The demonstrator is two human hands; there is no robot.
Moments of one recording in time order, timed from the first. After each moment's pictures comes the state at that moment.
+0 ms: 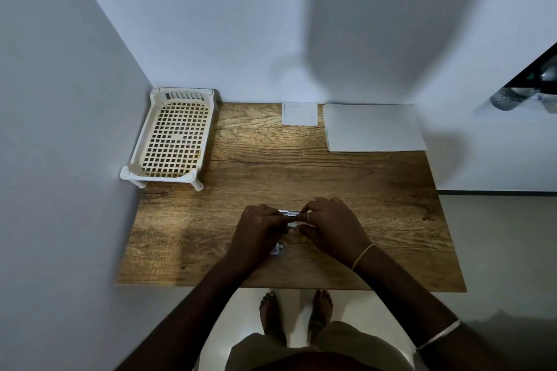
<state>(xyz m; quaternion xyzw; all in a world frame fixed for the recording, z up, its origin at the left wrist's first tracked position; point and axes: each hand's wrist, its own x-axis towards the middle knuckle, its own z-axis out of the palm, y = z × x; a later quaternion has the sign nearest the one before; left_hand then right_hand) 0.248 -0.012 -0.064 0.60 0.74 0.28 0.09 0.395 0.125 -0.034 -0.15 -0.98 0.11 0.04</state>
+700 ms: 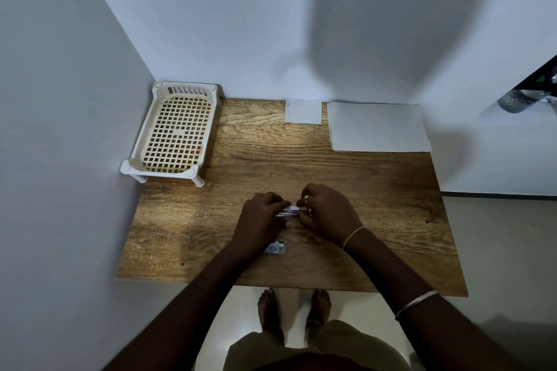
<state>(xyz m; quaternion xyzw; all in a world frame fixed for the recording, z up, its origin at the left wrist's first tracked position) 0.238 0.005 -0.094 0.55 0.80 0.21 0.12 0.371 0.145 -0.057 -0.20 -0.97 0.14 0.02</state>
